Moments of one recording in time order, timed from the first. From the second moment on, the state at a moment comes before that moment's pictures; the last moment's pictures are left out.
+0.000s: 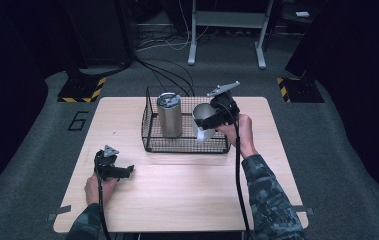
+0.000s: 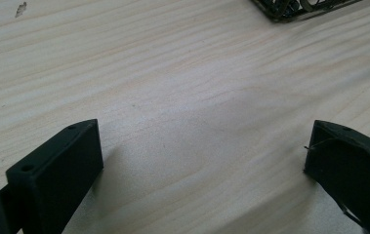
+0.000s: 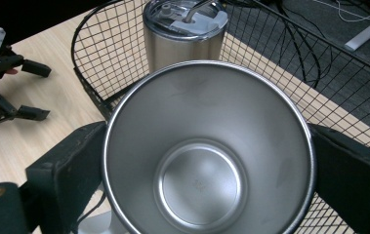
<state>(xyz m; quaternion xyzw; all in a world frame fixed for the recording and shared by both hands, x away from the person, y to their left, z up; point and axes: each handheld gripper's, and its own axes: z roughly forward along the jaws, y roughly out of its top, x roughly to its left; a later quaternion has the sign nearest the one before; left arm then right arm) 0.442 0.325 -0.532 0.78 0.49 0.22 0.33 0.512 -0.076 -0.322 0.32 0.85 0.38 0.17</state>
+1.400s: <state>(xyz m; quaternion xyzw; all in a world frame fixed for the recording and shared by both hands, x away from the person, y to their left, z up) 0.442 0.325 -0.531 0.78 0.49 0.22 0.33 0.582 -0.069 -0.363 0.39 0.84 0.35 0.15</state>
